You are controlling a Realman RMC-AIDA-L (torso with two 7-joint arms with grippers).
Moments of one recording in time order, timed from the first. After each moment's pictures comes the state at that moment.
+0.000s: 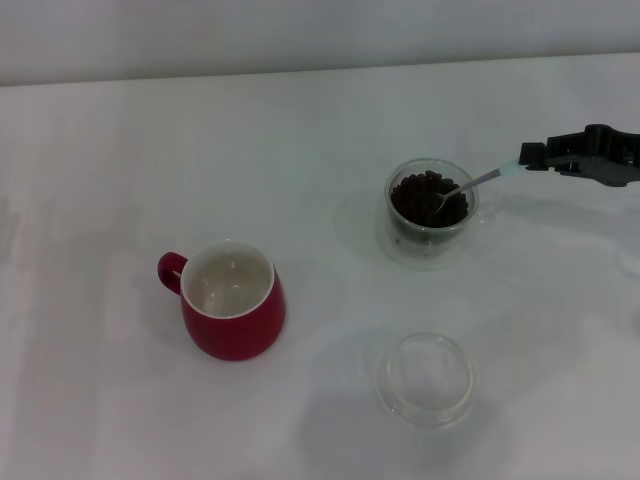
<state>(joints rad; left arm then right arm) -0.37 -2.08 2.67 0.17 -1.42 1.37 -0.16 0.75 1.98 -2.82 0.76 0.28 -1.72 2.07</state>
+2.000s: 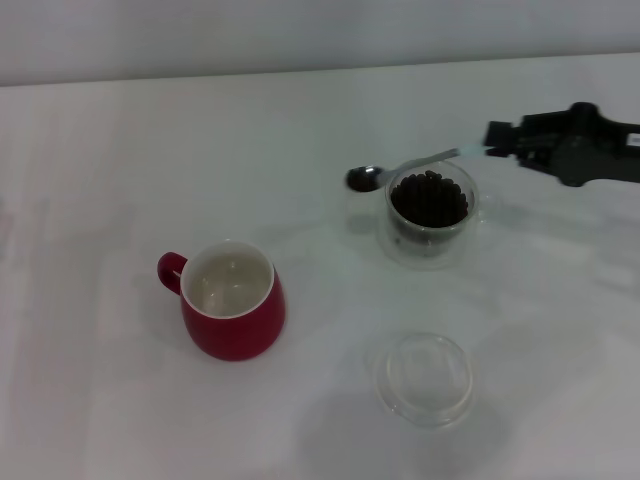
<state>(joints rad) -0.38 -2.08 2.68 0.14 -1.41 1.36 -0.22 0.69 1.92 -2.82 0.50 0.41 -1.78 2.16</state>
